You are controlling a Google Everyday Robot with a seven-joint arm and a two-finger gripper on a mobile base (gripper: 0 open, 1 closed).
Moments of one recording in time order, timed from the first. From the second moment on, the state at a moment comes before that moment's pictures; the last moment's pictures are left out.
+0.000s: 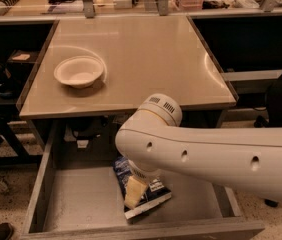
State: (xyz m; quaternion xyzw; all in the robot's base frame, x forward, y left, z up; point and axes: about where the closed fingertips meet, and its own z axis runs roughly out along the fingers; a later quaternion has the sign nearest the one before) arm 0.431 -0.027 0.675 -0.49 0.86 -0.05 0.08
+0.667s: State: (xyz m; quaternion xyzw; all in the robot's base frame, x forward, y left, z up) arm 0.448 -0.015 0.659 -0.46 0.89 -0.05 0.07
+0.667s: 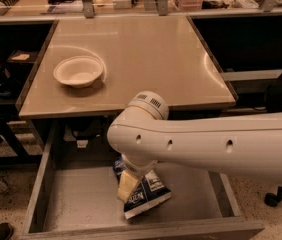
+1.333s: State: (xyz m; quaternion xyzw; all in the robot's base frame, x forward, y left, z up) arm 0.450 -0.011 0.639 -0.45 0.89 -0.02 0.06
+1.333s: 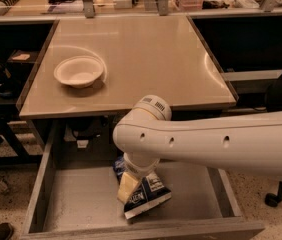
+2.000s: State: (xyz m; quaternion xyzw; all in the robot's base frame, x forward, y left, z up) arm 0.466 0.008 0.613 -0.44 0.90 0.02 0.04
